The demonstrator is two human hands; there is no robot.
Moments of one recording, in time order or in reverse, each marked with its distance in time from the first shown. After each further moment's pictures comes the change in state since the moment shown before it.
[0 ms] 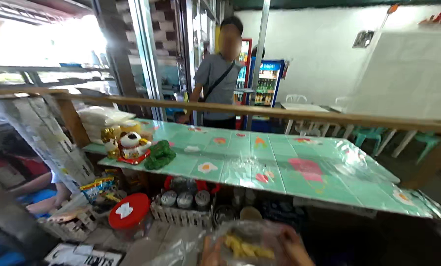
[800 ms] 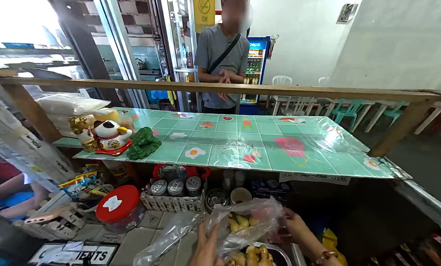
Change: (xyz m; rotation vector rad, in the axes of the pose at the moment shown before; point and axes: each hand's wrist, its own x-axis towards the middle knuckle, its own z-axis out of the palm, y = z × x) left_hand -0.031 0.011 -0.022 -0.024 -0.124 0.158; right_hand -0.033 -0.026 -0.033 0.070 0.007 0.313
